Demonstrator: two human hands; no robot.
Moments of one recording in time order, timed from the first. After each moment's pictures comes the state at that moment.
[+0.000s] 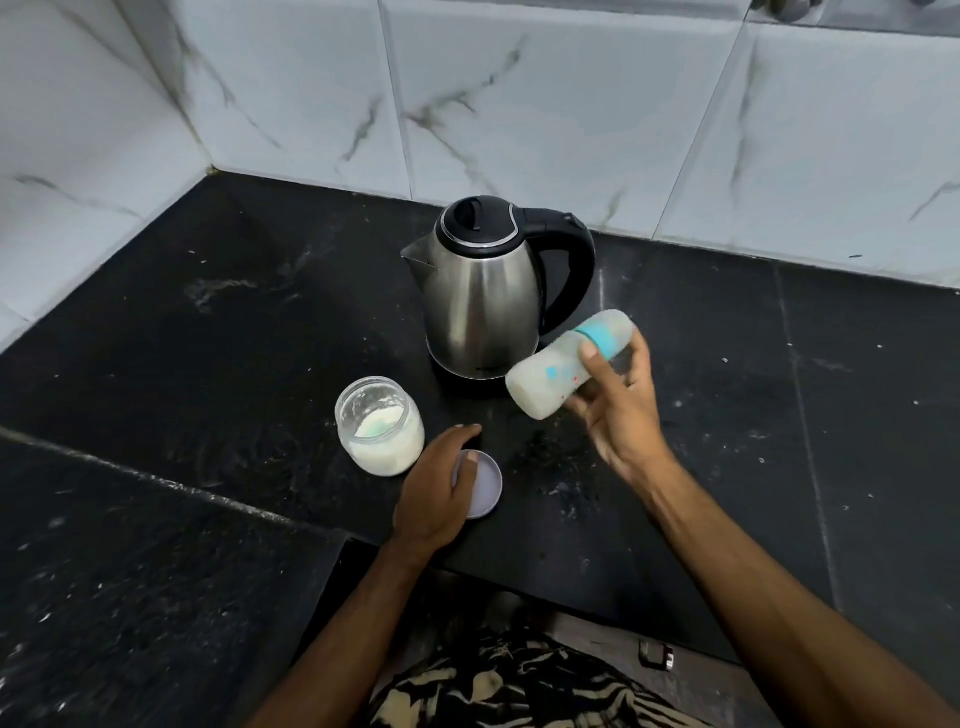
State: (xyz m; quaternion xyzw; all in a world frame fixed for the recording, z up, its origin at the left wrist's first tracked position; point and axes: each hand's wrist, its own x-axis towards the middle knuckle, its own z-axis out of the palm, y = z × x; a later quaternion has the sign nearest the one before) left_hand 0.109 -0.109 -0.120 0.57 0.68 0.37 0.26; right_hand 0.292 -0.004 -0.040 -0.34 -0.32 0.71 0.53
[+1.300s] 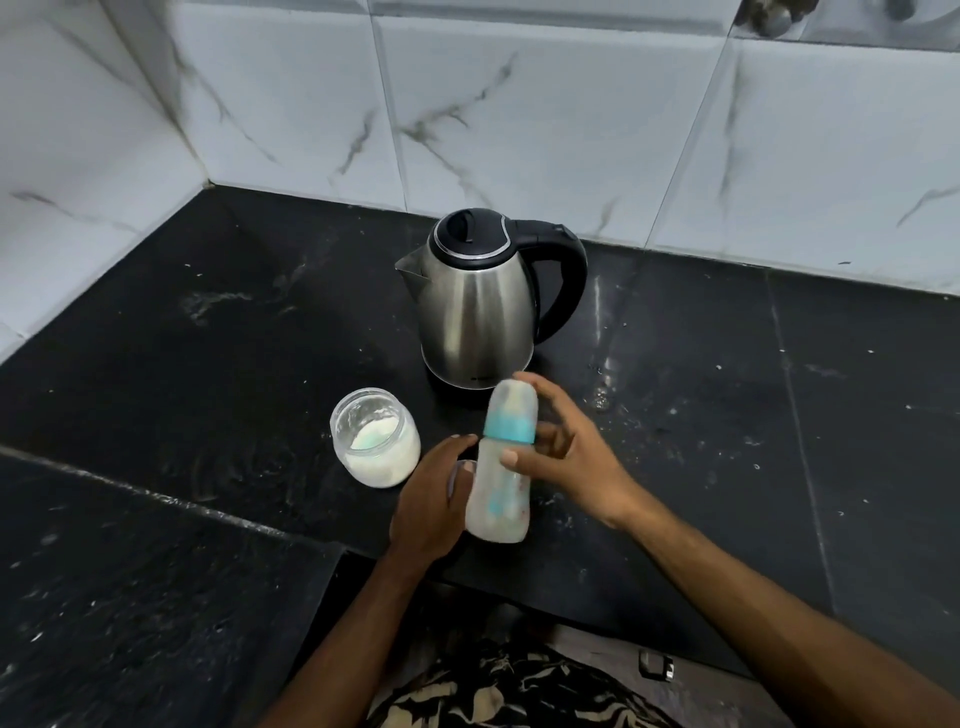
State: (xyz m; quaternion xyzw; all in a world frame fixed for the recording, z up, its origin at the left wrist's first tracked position) left_hand 0.106 -0.107 -0.120 0.58 0.66 0.37 0.30; right_hand 0.290 -0.040 -0.042 -0.30 -0.56 0.71 0.31
